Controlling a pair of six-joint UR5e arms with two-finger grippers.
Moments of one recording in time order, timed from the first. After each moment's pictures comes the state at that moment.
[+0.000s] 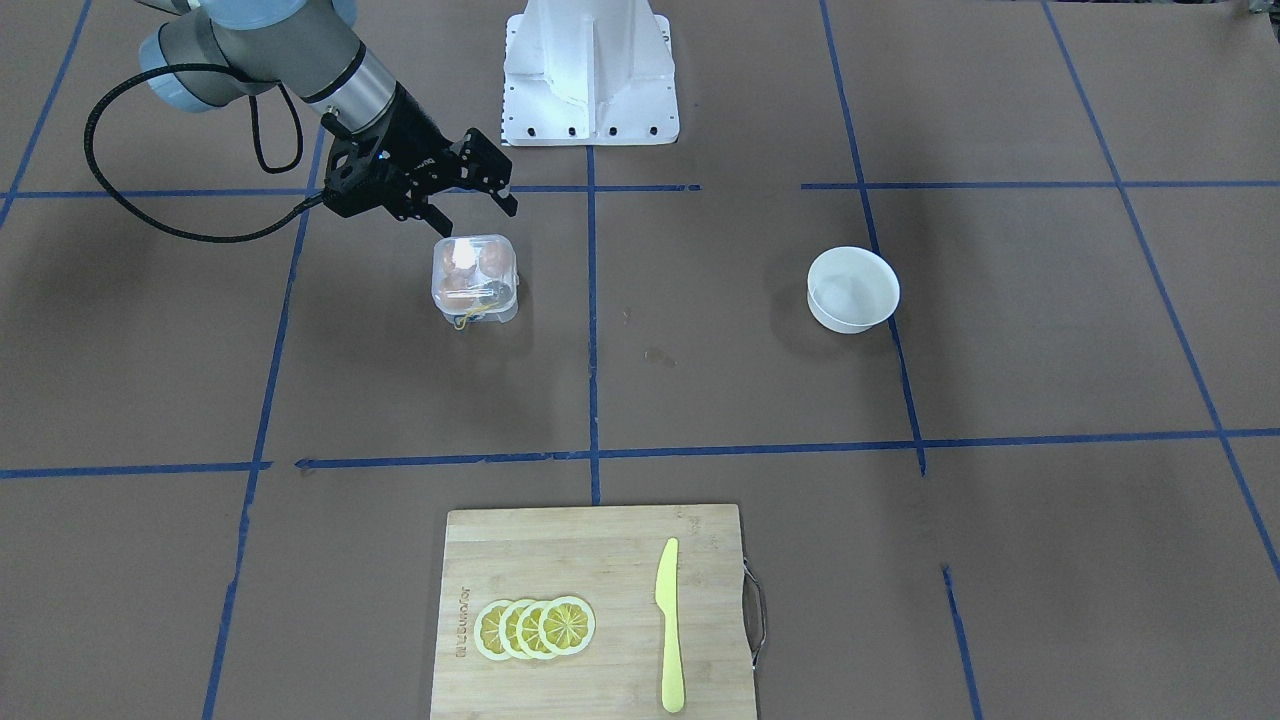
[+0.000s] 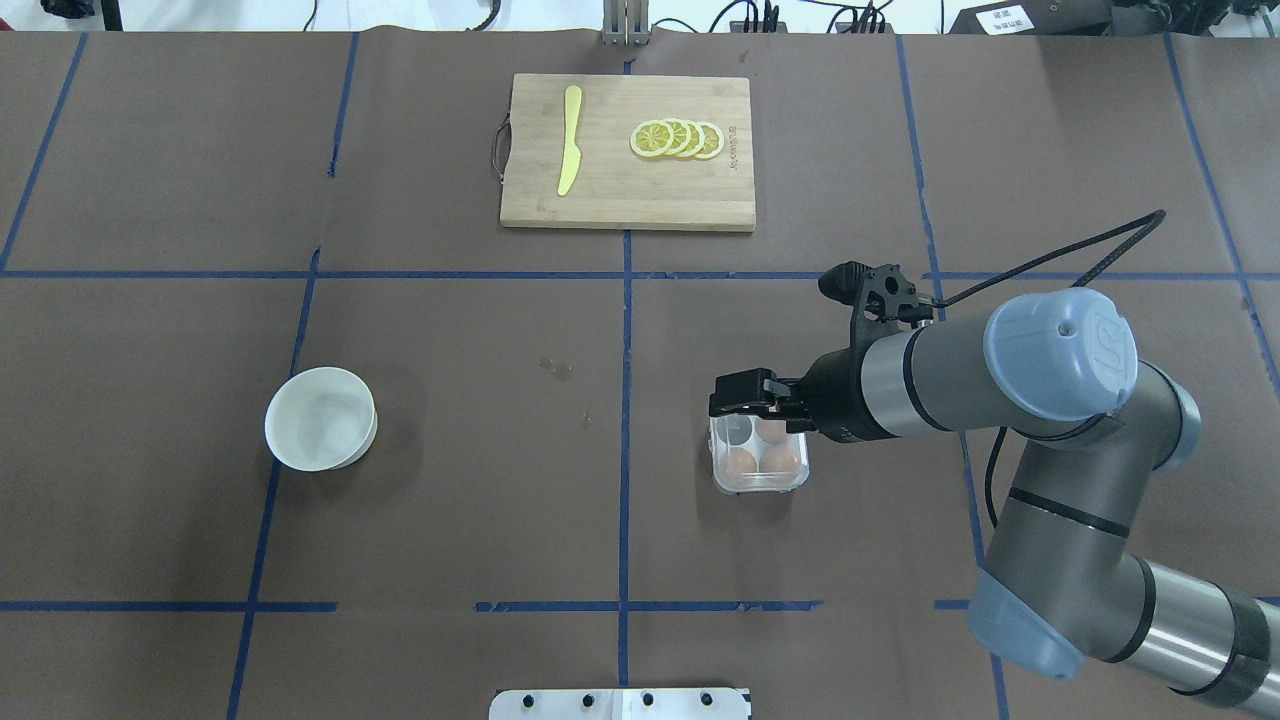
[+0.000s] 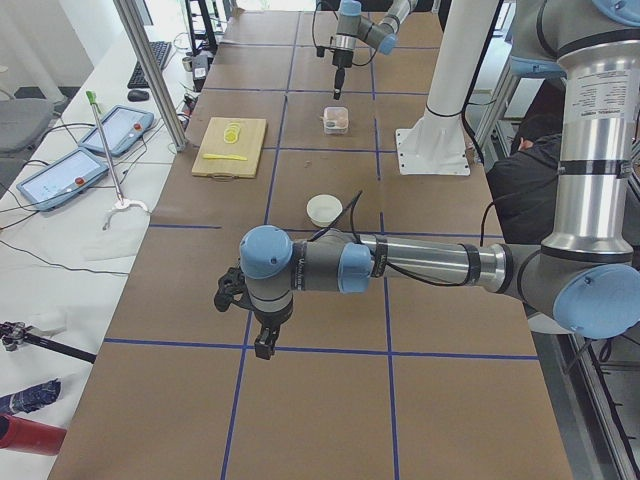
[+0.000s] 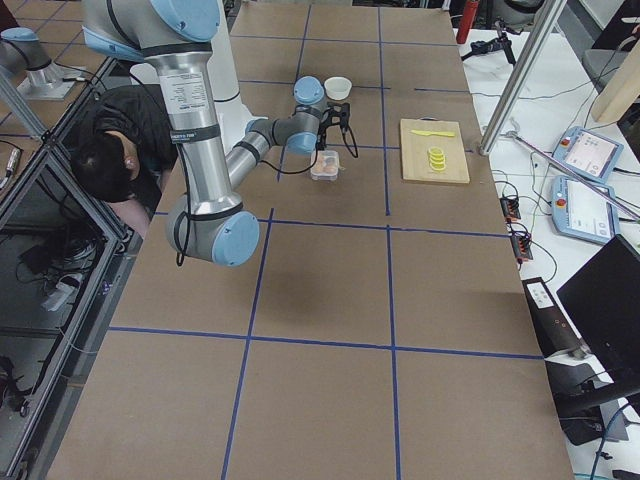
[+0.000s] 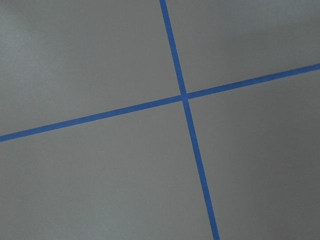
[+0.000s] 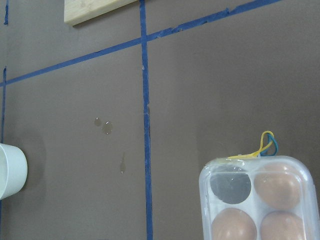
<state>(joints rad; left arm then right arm) -1.63 -1.54 -1.68 -1.52 -2.34 0.25 0.53 -1.29 1.96 -1.01 1.93 1.47</state>
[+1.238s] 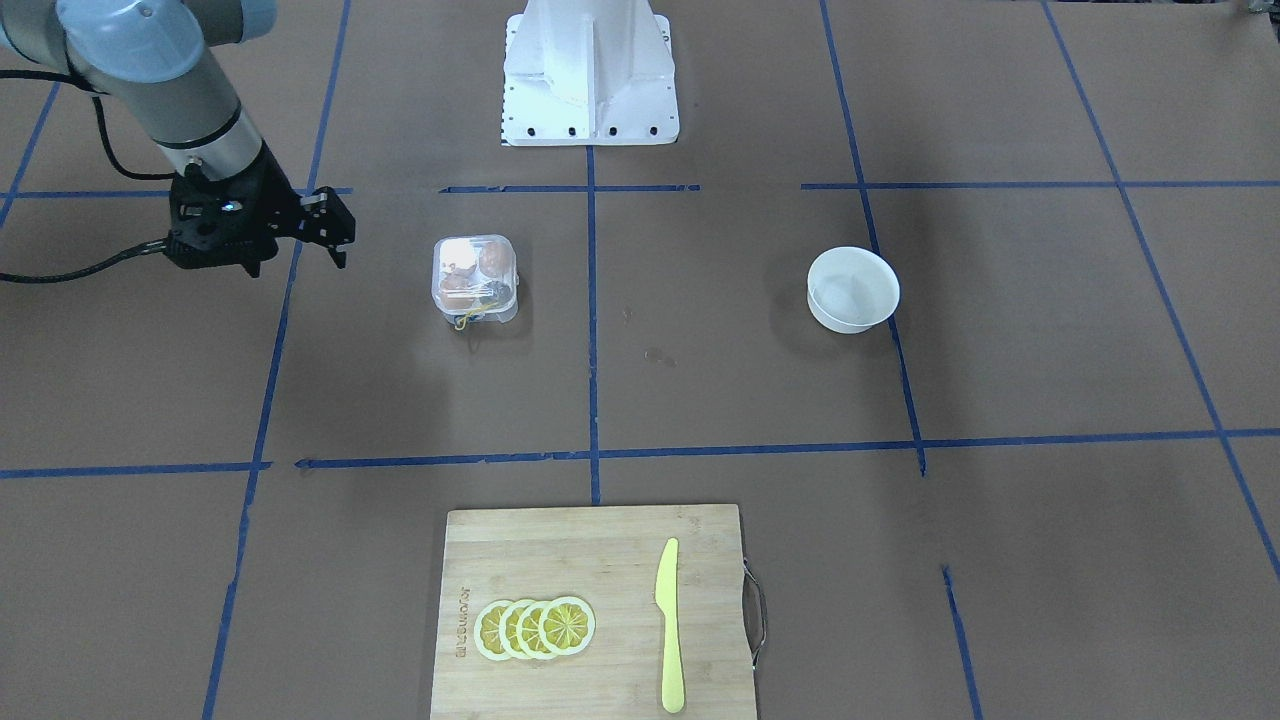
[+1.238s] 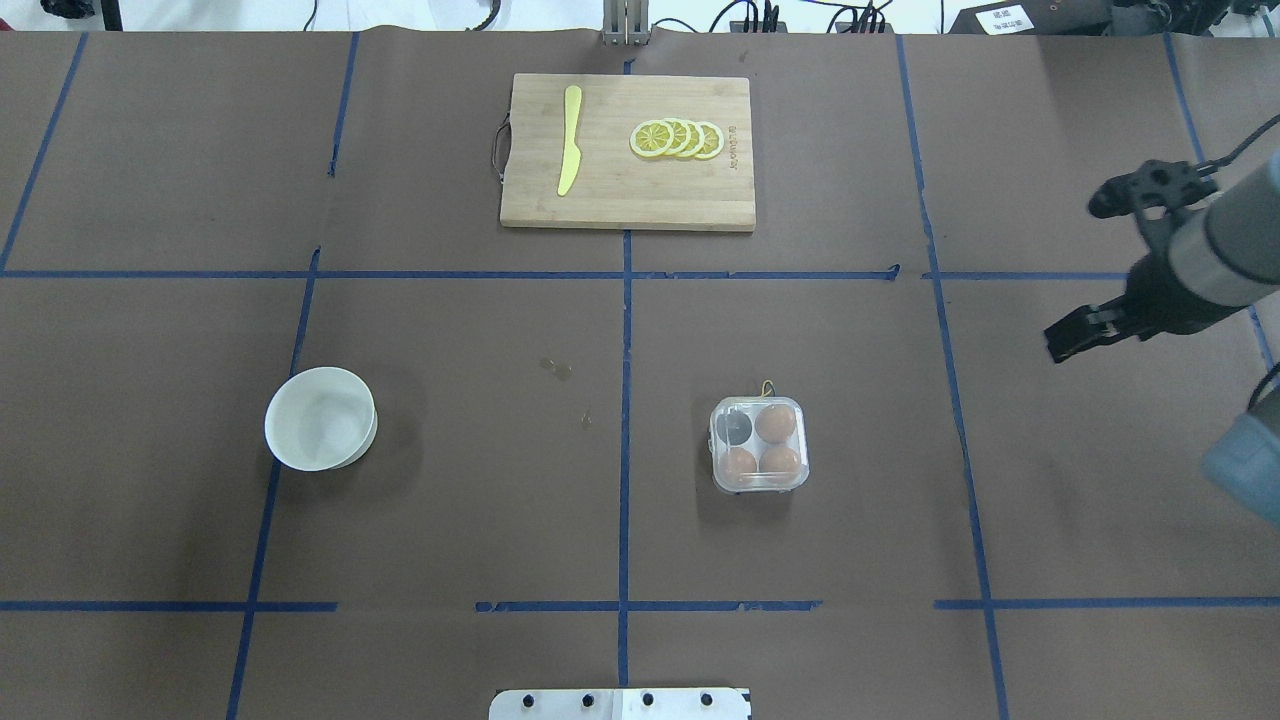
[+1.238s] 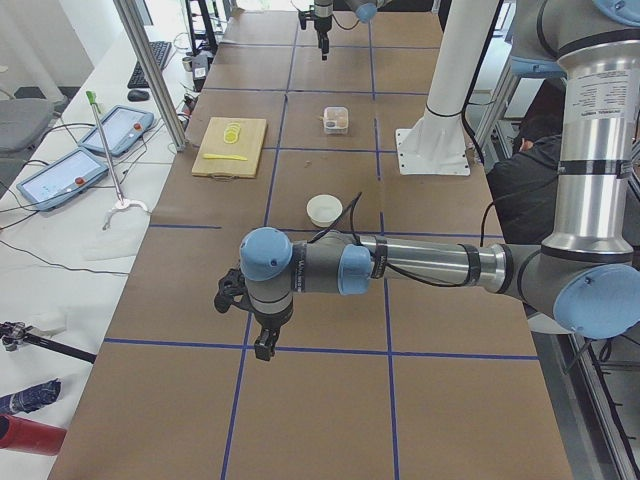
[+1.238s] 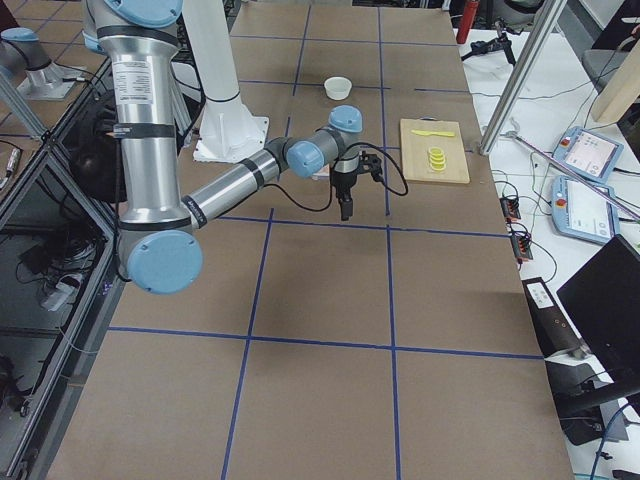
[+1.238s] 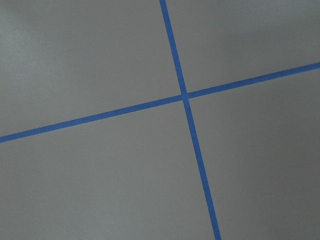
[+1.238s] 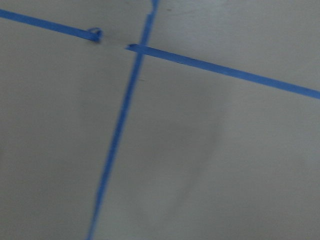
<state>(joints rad) -1.63 -1.54 -1.67 -1.52 -2.34 0.26 0.99 -1.57 2.03 -1.58 2.13 0.46</state>
